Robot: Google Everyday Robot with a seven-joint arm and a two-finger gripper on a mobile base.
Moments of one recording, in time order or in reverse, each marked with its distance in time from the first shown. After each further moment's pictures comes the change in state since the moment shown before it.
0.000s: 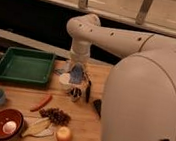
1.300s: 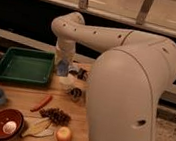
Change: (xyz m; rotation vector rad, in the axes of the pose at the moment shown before) arm -0.044 0.074 0.017 -0.069 -0.109 -0.093
